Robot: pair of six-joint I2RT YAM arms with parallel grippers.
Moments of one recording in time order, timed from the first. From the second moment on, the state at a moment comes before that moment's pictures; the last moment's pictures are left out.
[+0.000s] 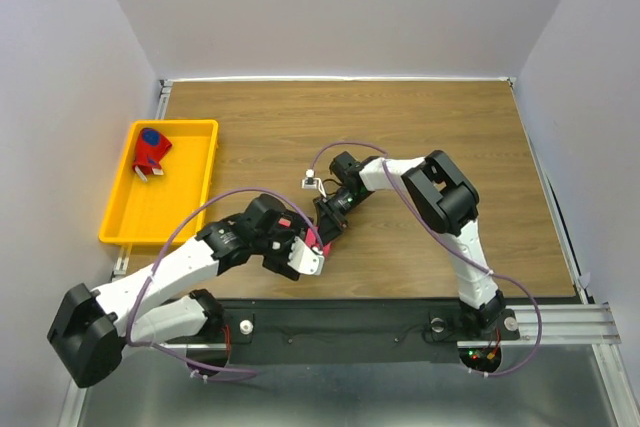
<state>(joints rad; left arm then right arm) -0.78 0.94 0.58 -0.48 0.28 1.13 0.67 2.25 1.43 -0.62 -1.26 -0.43</state>
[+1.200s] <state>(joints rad) -0.85 1.21 0.58 -0.34 0.18 0.96 0.55 2.28 1.55 -1.00 -1.28 -0.50</state>
